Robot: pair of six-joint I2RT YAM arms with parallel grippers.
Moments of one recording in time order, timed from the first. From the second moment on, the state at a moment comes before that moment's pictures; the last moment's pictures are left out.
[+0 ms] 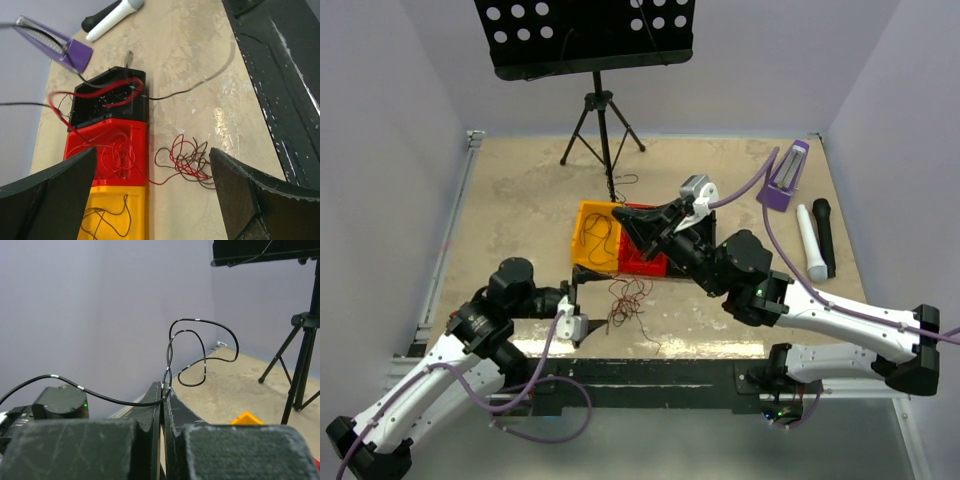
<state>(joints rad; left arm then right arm) -0.65 0.52 0.52 -0.35 0.77 0.84 1.21 1.10 1.05 0.37 0.33 0.16</state>
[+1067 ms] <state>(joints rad) -0.65 0.83 0.41 0.33 0.94 0.41 1.21 1.09 1.20 0.33 0.30 0.19</state>
